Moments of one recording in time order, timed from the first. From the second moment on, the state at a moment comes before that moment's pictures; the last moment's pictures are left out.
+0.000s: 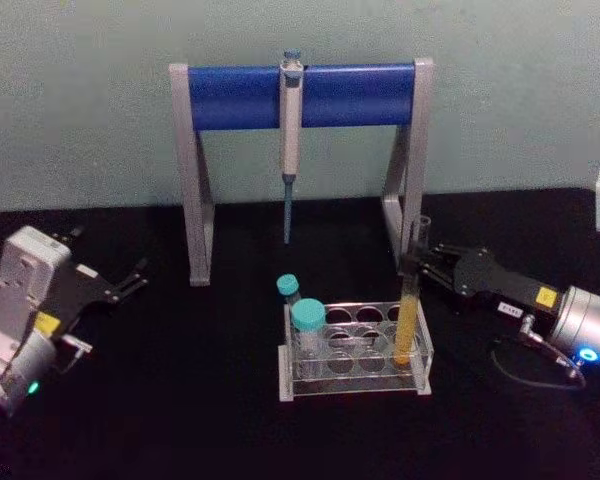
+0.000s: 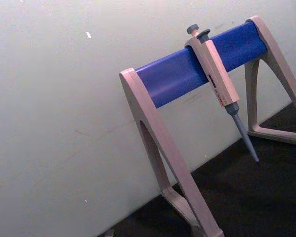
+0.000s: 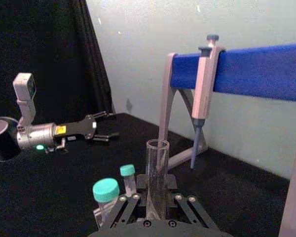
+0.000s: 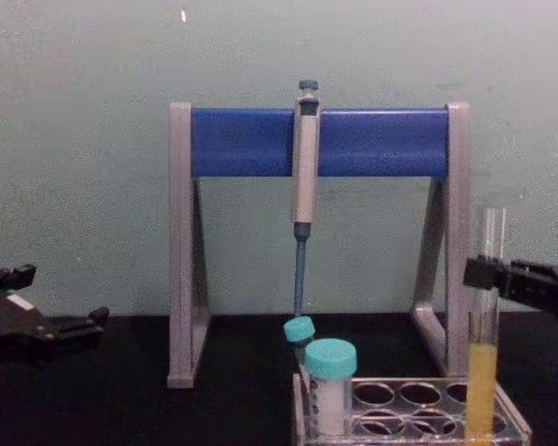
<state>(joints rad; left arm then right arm) -0.20 0.60 0.45 -1.41 -0.25 -0.12 0.03 0.35 0.59 -0.46 -1.29 0.79 -0.06 0.84</state>
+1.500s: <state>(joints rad) -0.20 0.60 0.45 -1.41 -0.25 -0.12 0.03 0.47 0.48 -0.43 -1.25 0.66 -0.12 0.70</state>
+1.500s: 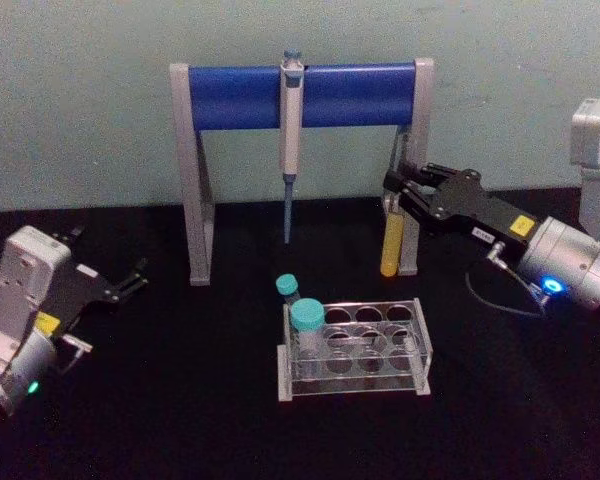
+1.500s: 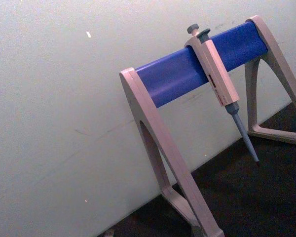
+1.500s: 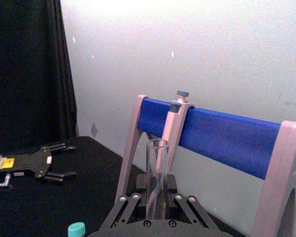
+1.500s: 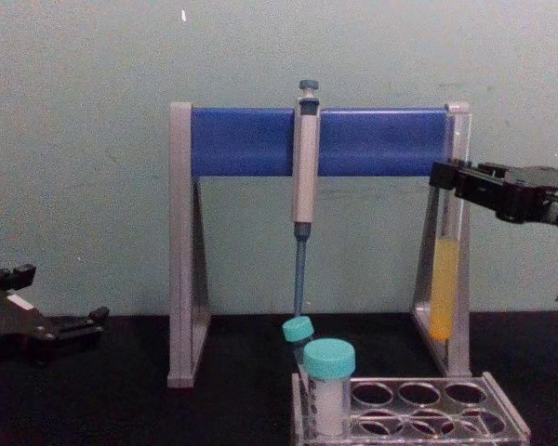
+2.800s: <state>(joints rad) -0.20 0.60 0.45 -1.41 -0.25 -0.12 0.03 0.37 0.57 -0.44 -1.38 0.72 -0.09 0.77</state>
